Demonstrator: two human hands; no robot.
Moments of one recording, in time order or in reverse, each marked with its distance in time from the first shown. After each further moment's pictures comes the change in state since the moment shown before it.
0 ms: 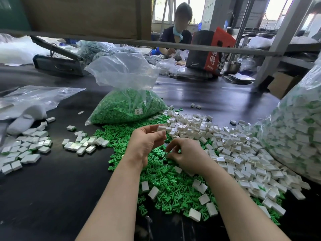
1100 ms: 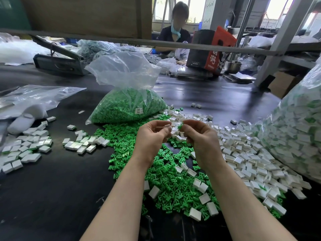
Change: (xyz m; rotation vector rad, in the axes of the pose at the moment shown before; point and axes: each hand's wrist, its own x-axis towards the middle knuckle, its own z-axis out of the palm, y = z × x) left_hand -0.004 -0.004 0.013 0.157 -0.041 0.231; right_hand -0.001 0.003 -0.011 1.068 0.440 0.025
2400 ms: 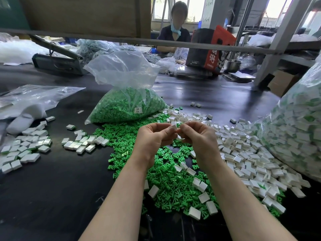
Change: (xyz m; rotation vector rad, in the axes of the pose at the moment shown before) left_hand -0.001 0.001 0.003 -0.226 -0.071 -0.137; right_hand -0.001 -0.002 0.003 -0.028 -0.002 0.017
